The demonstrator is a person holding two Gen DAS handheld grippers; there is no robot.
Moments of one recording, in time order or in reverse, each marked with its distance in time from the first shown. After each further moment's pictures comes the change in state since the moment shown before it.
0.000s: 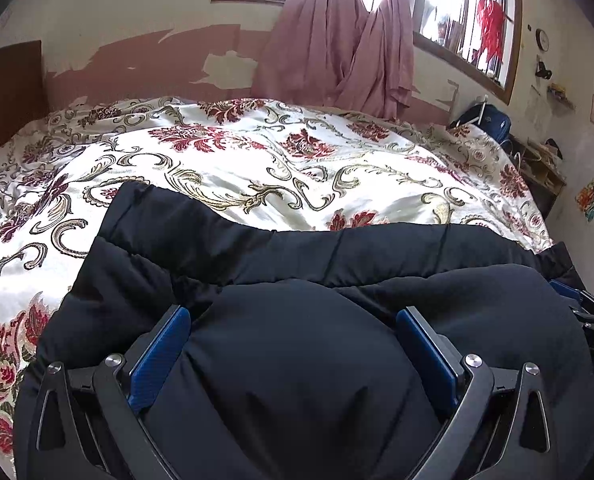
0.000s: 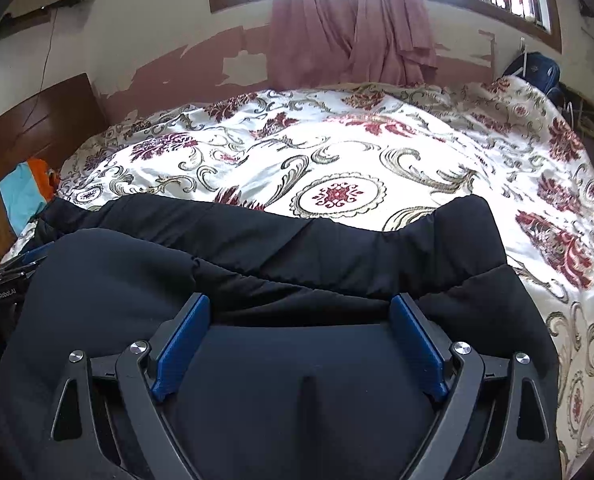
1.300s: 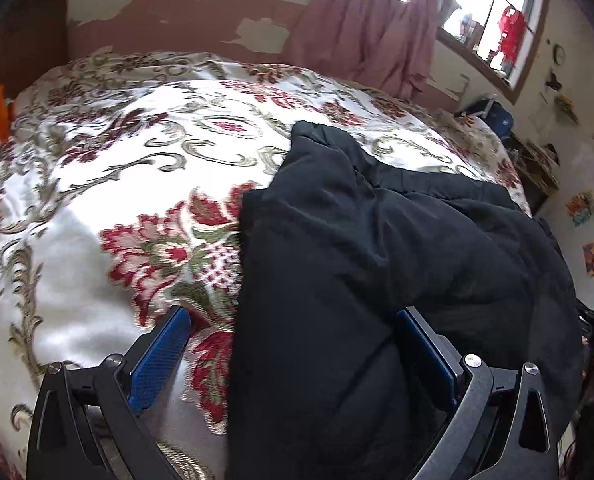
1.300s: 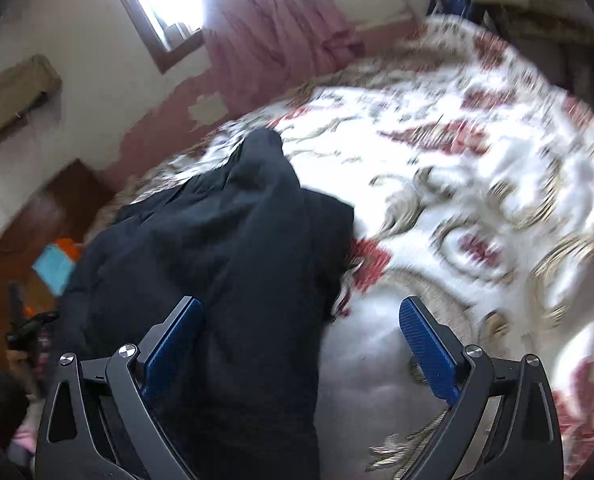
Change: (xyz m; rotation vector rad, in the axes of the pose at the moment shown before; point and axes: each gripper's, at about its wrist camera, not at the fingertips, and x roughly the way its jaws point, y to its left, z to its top) left arm -0.078 0.104 -0.037 -0.072 0.153 -0.067; right arm -0.082 -0.147 -0.104 0.373 -0.021 0.244
